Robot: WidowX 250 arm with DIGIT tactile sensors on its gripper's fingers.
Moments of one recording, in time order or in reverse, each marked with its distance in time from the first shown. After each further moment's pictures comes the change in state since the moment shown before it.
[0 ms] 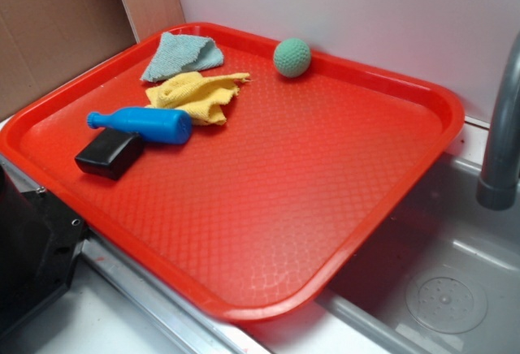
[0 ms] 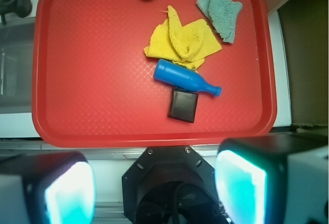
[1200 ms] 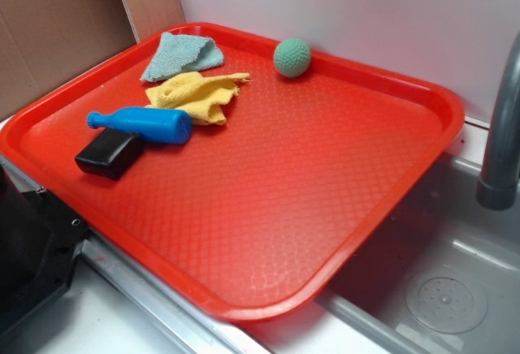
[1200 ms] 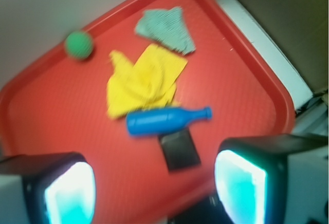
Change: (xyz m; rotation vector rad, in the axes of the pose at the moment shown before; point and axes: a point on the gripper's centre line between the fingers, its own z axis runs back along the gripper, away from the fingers) arm 0.047 0.069 -0.062 -0.042 -0.177 0.614
